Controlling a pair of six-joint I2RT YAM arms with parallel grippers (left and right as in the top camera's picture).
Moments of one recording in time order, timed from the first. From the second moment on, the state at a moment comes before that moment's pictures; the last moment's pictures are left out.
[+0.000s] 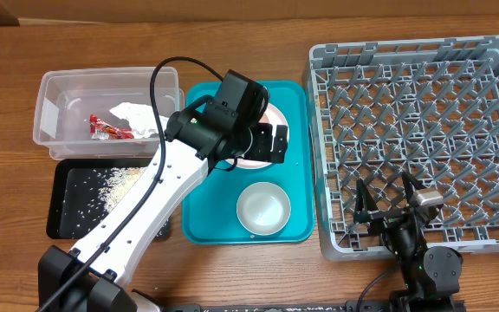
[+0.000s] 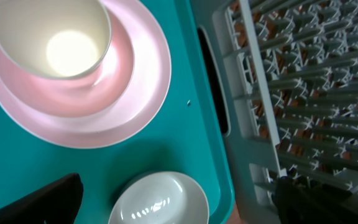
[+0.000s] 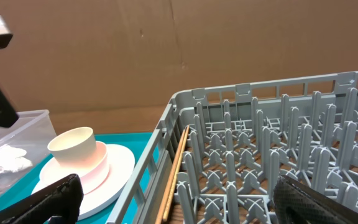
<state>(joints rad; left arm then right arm) -0.54 1.61 1.42 -0.86 0.19 -0.41 0.09 0.01 0.02 -0.02 -0.14 0.18</state>
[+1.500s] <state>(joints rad) -0.52 1.62 1.41 -0.97 0.08 -0.43 0.09 0.01 0.02 -0.02 -0.14 0.18</state>
